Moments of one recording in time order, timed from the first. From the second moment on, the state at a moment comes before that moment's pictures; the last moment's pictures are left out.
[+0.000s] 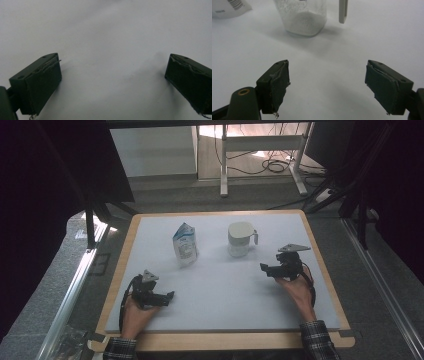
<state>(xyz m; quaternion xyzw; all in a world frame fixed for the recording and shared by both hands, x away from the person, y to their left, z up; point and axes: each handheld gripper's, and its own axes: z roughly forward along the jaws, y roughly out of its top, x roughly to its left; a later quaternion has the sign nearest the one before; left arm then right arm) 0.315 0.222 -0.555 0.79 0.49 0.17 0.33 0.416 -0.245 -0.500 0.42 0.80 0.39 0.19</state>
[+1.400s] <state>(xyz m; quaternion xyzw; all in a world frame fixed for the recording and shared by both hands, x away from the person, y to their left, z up) 0.315 0.222 -0.555 0.79 0.49 0.17 0.33 0.497 -0.190 -0.489 0.44 0.77 0.38 0.27</state>
